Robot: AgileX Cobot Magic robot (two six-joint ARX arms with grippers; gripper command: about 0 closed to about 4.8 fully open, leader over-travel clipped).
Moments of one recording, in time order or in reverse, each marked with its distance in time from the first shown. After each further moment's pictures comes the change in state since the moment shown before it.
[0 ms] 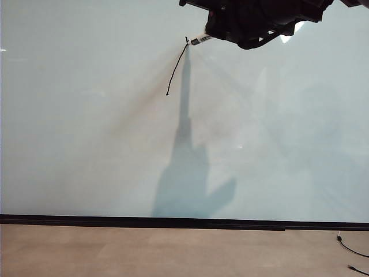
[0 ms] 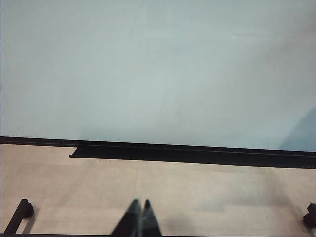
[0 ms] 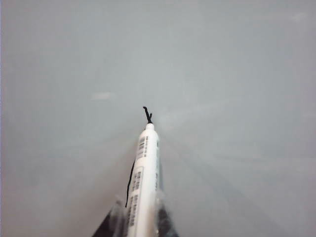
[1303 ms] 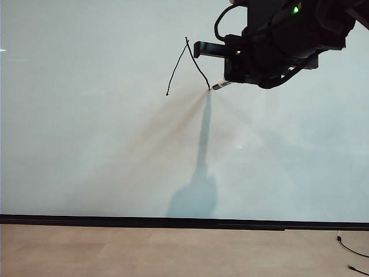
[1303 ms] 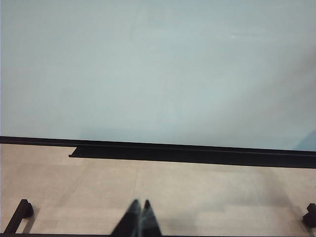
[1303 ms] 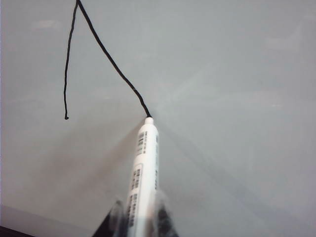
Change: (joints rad) left arm 0.000 0.000 0.000 0.000 0.000 0.000; right arm 0.003 0.000 -0.103 -0.105 0.142 0.024
